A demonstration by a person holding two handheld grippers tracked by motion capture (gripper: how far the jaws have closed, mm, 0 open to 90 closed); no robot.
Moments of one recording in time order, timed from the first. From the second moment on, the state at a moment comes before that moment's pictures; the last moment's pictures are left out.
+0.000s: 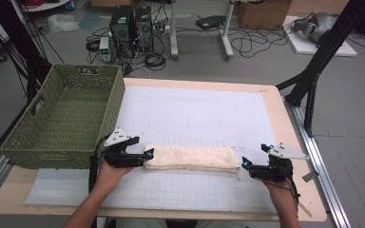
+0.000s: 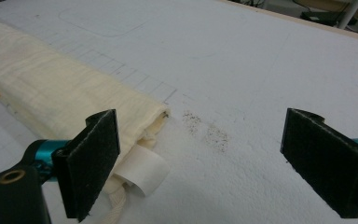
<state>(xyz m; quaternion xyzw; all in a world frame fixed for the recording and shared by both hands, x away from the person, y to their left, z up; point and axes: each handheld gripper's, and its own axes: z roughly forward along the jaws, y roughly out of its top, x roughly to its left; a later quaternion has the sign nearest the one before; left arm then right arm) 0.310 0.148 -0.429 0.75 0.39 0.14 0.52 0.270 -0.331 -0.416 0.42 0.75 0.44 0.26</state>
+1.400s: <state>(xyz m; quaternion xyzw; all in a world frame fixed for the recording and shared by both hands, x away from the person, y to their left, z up) 0.292 0.127 -0.449 0.82 0.37 0.13 0.42 0.274 -0.323 -0.421 0.40 0.77 0.44 0.23</state>
